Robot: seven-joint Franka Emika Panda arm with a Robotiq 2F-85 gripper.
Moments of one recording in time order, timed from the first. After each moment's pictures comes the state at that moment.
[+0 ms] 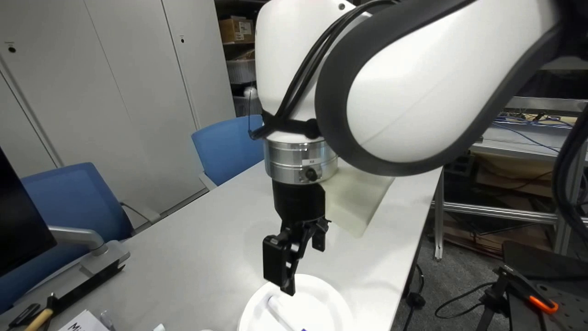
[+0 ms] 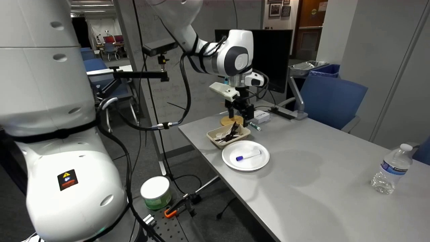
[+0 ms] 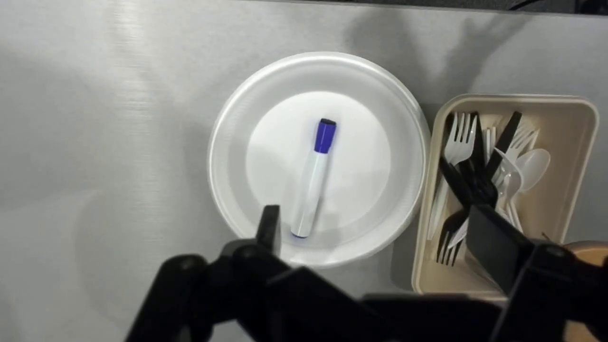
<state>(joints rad) 0.16 0.11 0.18 -2.21 0.01 2.35 0.31</state>
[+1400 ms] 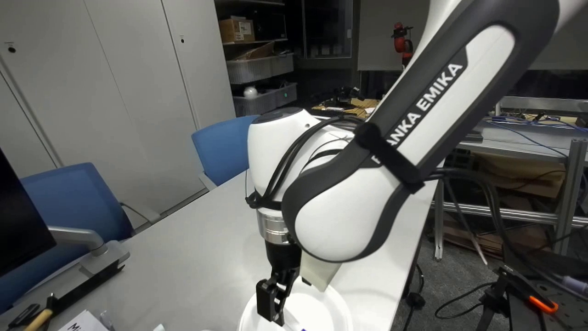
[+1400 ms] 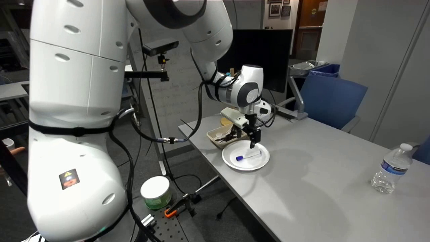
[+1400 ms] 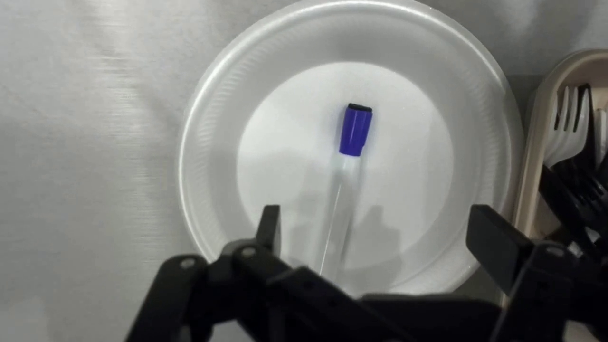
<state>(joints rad) 0.18 0.42 0.12 -2.10 -0.01 2.53 0.31</state>
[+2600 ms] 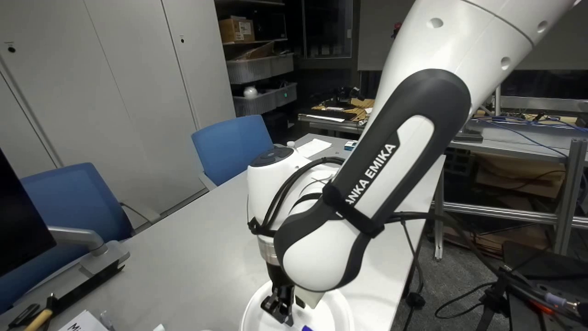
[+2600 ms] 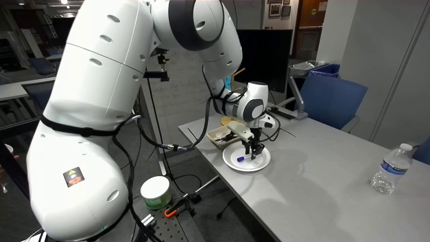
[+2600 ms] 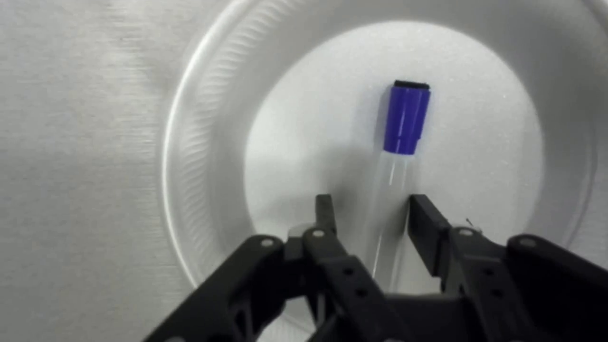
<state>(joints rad) 0.23 0.60 0.04 -2.01 -0.01 2.58 0.31</state>
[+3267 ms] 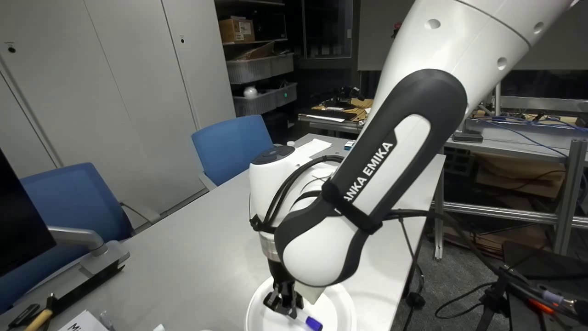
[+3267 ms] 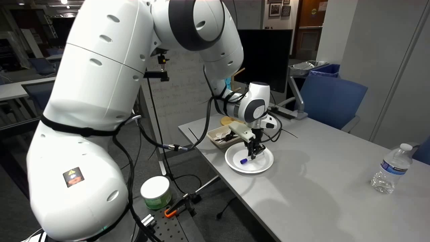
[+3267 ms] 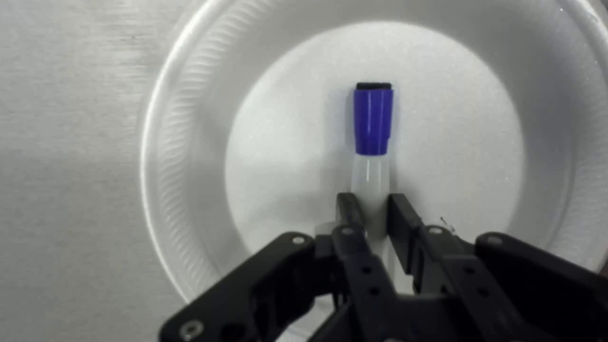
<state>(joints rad) 0.22 0.60 0.04 -2.01 0.00 2.58 0.31</state>
